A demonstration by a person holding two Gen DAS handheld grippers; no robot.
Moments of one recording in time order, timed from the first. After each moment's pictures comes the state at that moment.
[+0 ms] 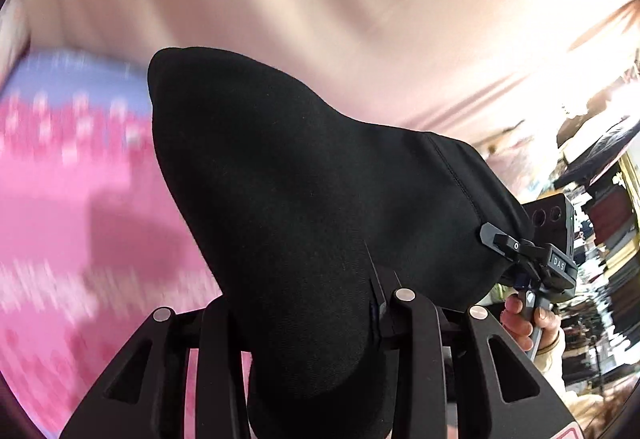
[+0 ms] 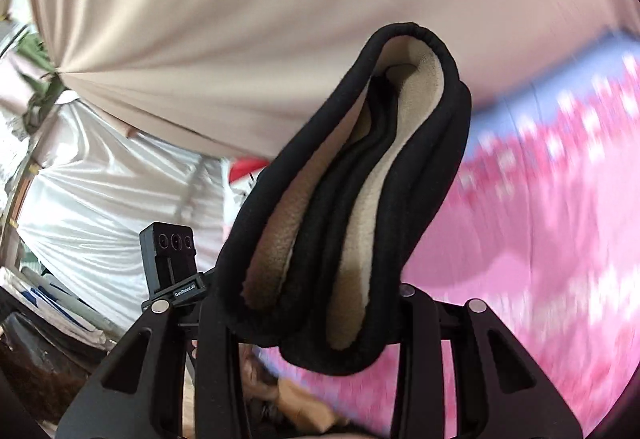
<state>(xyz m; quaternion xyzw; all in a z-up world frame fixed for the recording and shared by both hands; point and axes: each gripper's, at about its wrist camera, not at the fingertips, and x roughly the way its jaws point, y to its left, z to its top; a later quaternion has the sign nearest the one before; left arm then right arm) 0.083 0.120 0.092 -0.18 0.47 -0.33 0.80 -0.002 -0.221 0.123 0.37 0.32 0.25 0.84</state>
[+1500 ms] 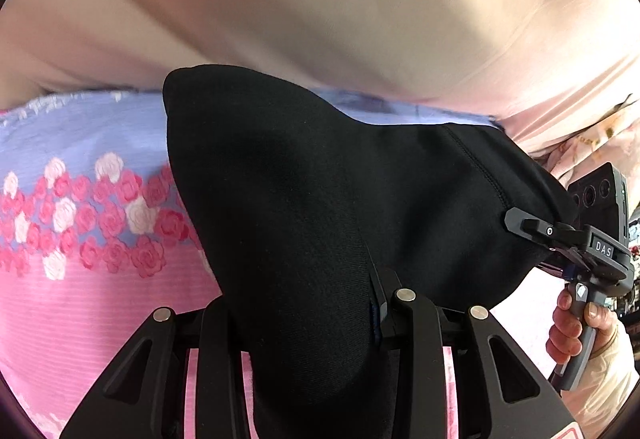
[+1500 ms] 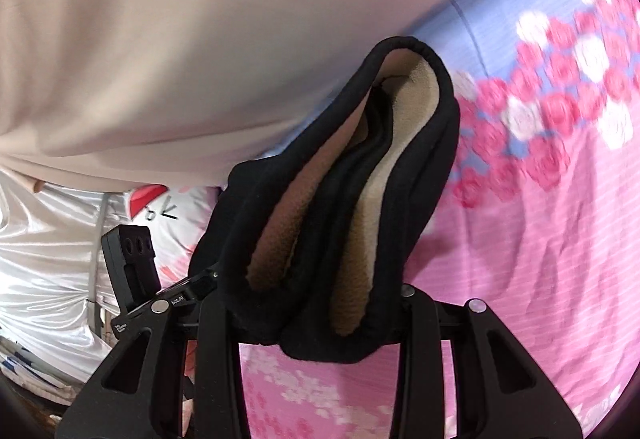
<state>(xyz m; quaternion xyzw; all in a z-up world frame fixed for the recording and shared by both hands) 0.282 0.025 -0.068 -0.06 0.53 -0.24 0.81 0.145 -0.277 -0.101 0.41 0.42 0.15 0.80</state>
